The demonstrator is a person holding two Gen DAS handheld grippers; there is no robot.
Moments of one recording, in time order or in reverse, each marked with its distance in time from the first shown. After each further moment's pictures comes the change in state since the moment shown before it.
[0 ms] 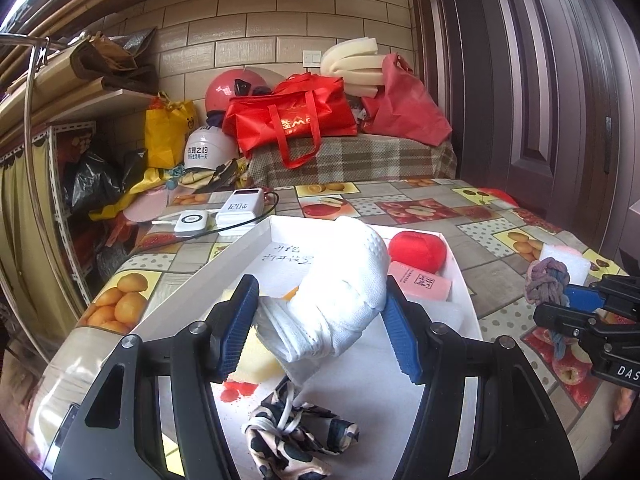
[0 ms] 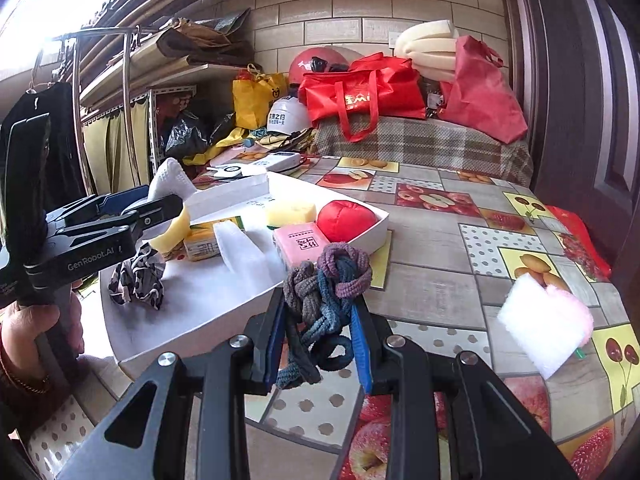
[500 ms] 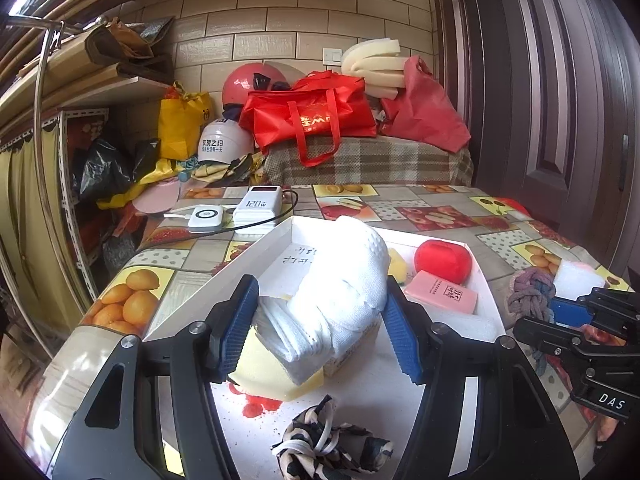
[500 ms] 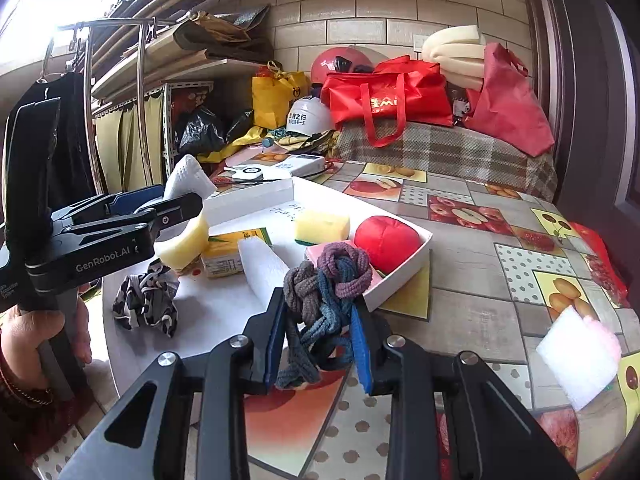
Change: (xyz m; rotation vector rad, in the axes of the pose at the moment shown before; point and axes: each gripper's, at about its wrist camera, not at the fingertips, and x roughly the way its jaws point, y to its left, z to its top) left arm 0.013 0.021 0.005 -0.051 0.005 0.032; right arm 0.032 0.025 0.018 -0.038 -0.006 0.044
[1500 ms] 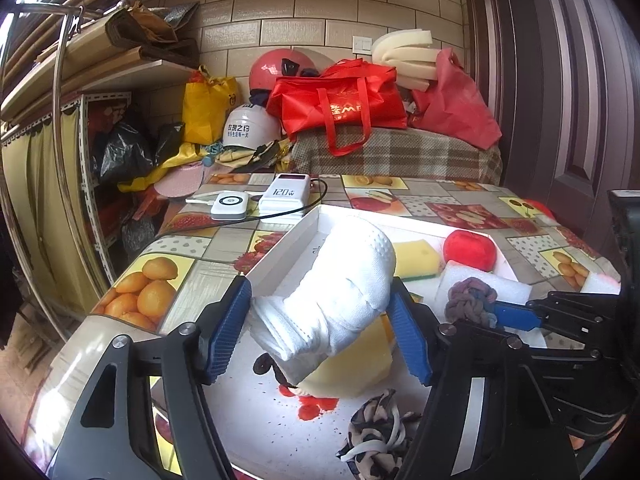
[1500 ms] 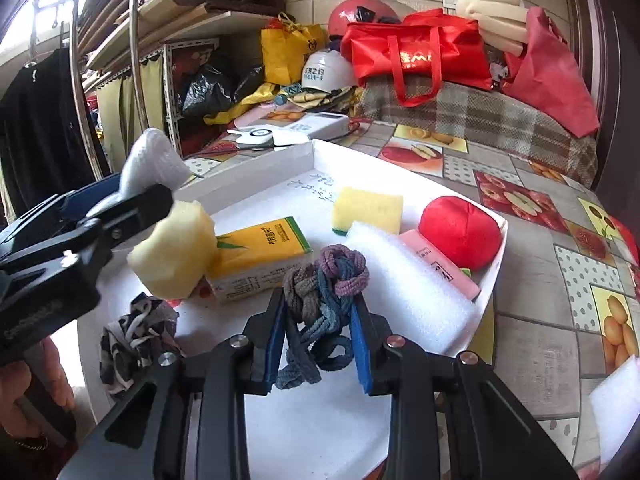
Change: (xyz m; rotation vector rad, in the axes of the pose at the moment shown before) left arm 0.015 0.008 0.002 -0.042 0.041 0.094; right arm 0.076 0.014 0.026 -0.017 0.153 0.071
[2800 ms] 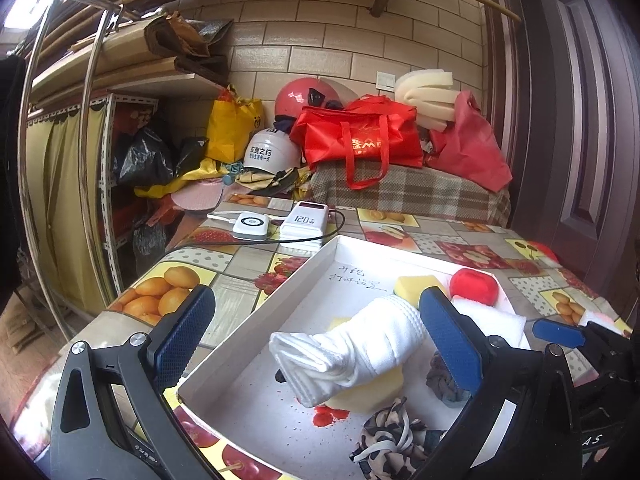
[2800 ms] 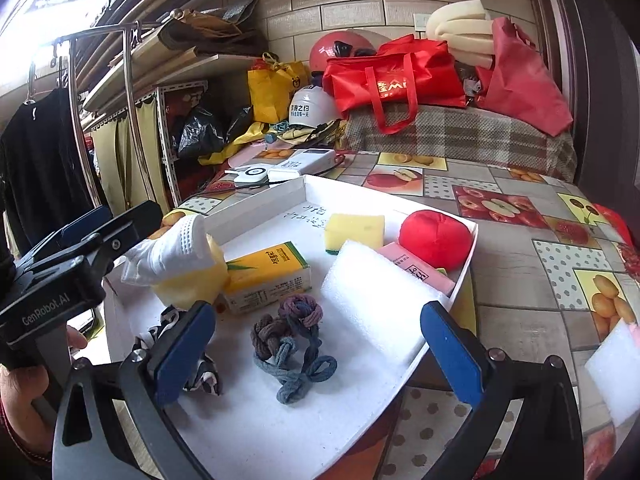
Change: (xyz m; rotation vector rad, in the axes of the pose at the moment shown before) left arm -0.021 0.027 0.002 -0.132 -0.109 0.019; right arm -0.031 -0.006 -0.009 0.105 -0.116 -0.027
